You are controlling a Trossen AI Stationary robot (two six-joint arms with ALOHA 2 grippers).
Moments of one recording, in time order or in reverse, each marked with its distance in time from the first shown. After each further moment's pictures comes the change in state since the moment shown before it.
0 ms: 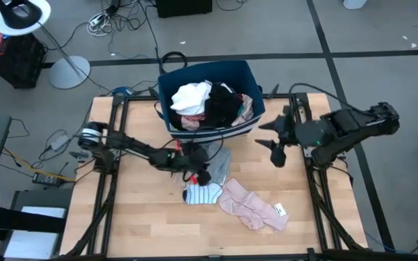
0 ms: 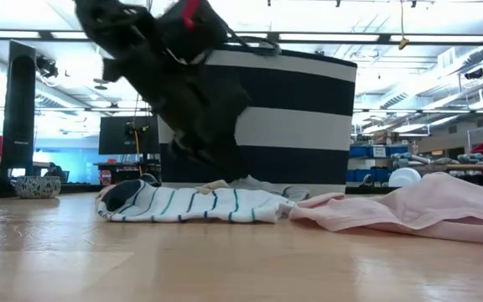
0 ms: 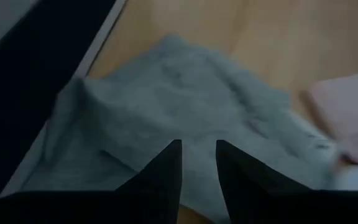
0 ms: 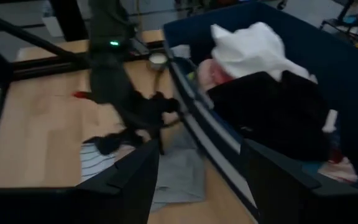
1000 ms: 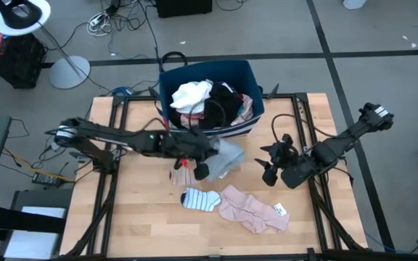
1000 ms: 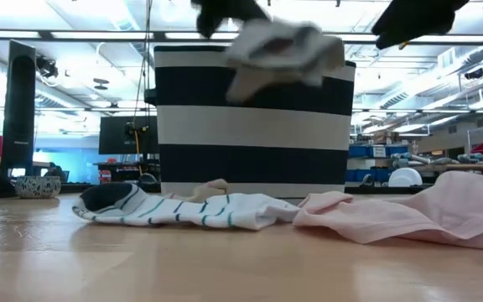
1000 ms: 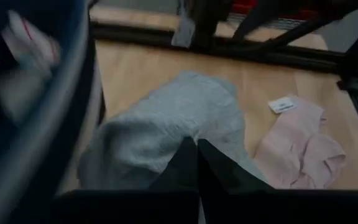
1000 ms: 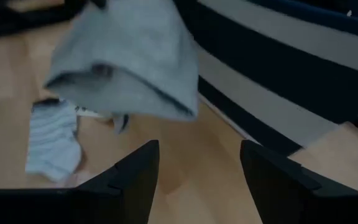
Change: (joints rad) left arm -0.008 -0.319 0.387 -0.329 0.131 0.350; right arm 0.173 0.002 -0.476 0.175 0.261 0.419
